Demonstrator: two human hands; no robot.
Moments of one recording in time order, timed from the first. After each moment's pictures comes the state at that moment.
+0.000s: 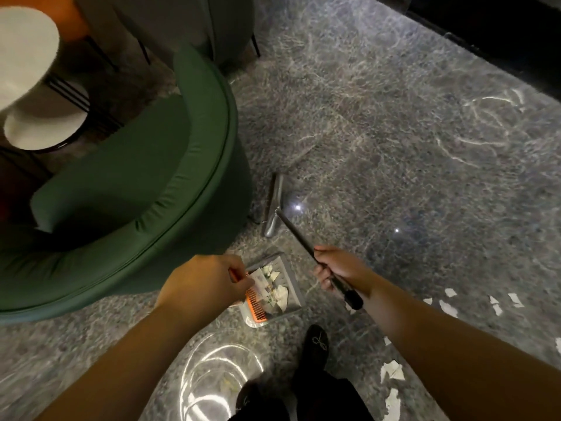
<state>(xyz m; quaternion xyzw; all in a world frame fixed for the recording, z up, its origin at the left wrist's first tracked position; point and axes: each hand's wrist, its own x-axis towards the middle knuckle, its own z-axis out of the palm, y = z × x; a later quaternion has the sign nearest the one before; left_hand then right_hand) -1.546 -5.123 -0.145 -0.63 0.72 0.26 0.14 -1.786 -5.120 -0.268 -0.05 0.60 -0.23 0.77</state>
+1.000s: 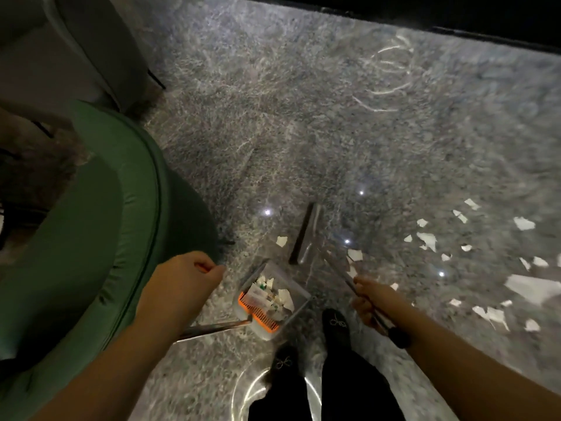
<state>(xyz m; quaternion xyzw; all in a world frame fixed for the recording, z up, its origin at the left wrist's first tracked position) -1.551 -5.166 -0.150 -0.62 0.72 0.28 0.08 -1.804 -4.969 -0.287 0.16 0.61 -0.42 0.65</state>
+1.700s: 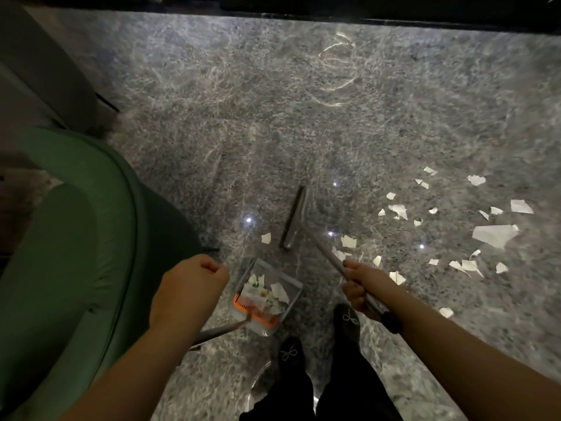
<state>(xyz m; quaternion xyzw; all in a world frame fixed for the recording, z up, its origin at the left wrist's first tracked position) -1.554 -5.128 -0.148 -0.59 0.75 0.30 0.07 -1.757 -4.931 -0.253 0.22 0.55 -0.52 0.61</state>
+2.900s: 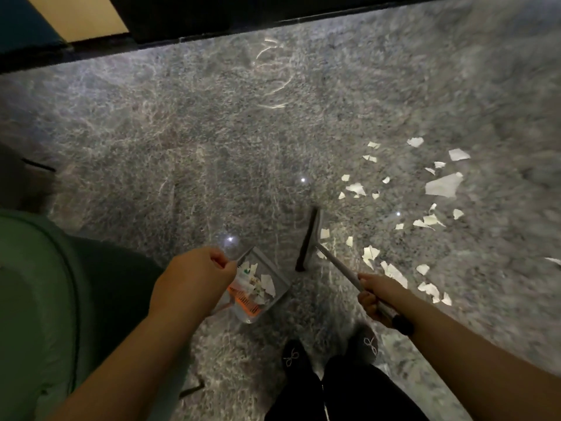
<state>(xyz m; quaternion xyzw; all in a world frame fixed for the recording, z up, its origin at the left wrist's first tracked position) -1.637 -5.100 -0.123 -0.42 0.85 0.25 0.18 -1.762 -4.828 -0.273 0.34 0.56 -0.54 0.52</state>
